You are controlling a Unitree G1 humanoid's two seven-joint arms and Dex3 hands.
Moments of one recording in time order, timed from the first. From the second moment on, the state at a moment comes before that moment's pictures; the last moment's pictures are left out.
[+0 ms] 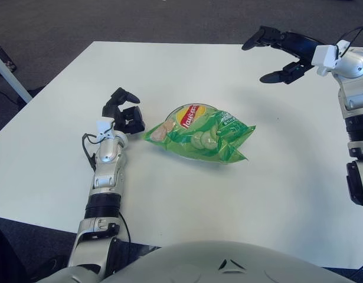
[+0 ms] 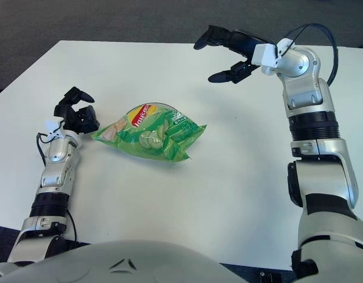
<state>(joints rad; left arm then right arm) -0.18 0.09 0.15 0.21 -0.10 -0.21 0.05 -0.85 -0.69 0.11 0.40 -0.14 -0.32 0.70</state>
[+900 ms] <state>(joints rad) -0.18 0.09 0.15 0.21 -0.09 -0.20 0.05 -0.68 -0.71 0.10 0.05 -0.05 -0.27 0.84</state>
